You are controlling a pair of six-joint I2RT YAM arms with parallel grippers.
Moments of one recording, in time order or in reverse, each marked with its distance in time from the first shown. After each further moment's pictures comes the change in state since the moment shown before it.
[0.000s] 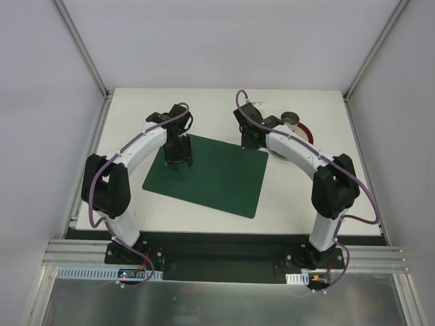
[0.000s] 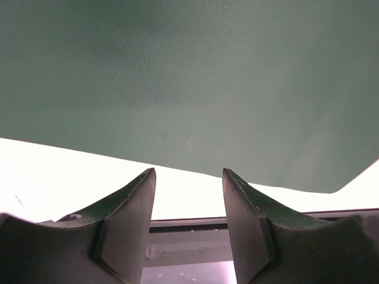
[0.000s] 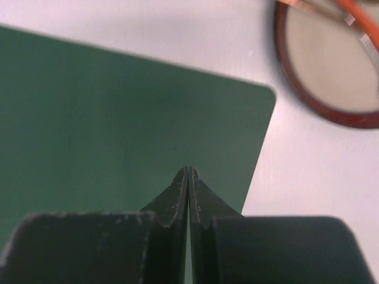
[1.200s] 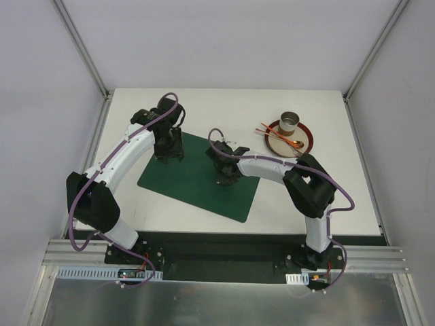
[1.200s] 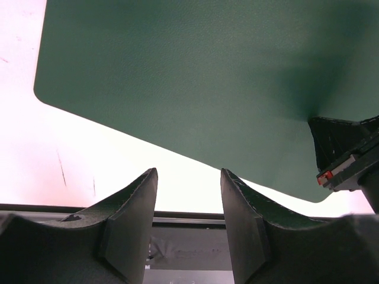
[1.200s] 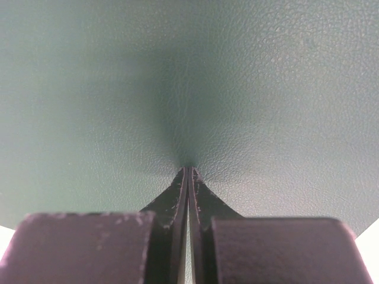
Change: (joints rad) left arm 0.000 -0.180 0.050 -0.100 -0.148 0.009; right arm 0.277 0.122 -0.225 0.146 -0.154 0.344
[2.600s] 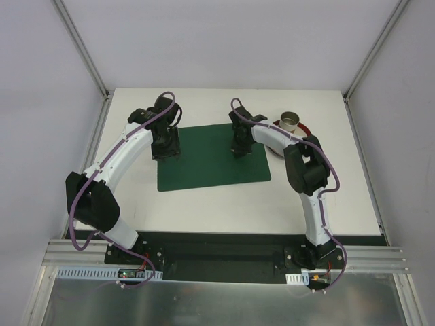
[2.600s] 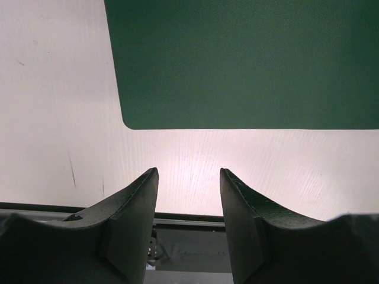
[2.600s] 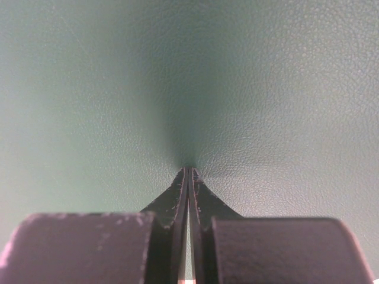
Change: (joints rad) left arm 0.034 0.002 0.000 -0.002 -0.014 0.026; right arm -0.332 0.225 0.359 -0.113 -0.153 -0.199
